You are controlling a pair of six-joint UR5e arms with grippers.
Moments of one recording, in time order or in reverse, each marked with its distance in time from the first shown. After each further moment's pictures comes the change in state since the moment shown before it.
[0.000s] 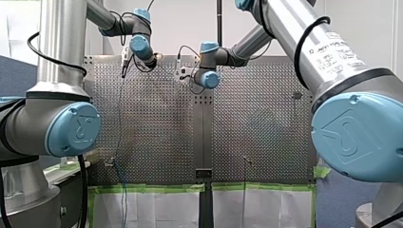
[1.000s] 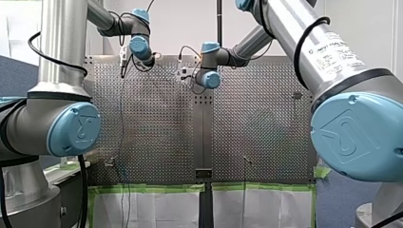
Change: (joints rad) left arm 0.016 -0.002 0.002 0.036 -0.015 -0.026; right arm -0.009 0.001 0.000 0.004 -0.005 0.003
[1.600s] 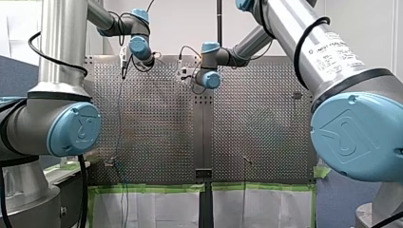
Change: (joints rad) left arm 0.003 0.000 0.000 -0.003 0.006 -0.046; right arm -0.001 0.000 0.000 0.001 0.000 0.000
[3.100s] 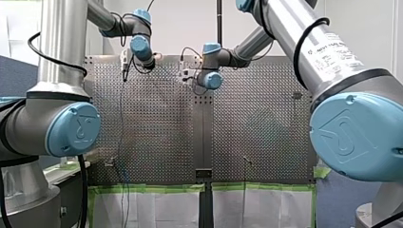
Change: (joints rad) left arm -0.022 -0.014 0.000 -0.063 -0.020 -0.054; right arm -0.015 0.003 0.007 0.022 -0.001 0.000
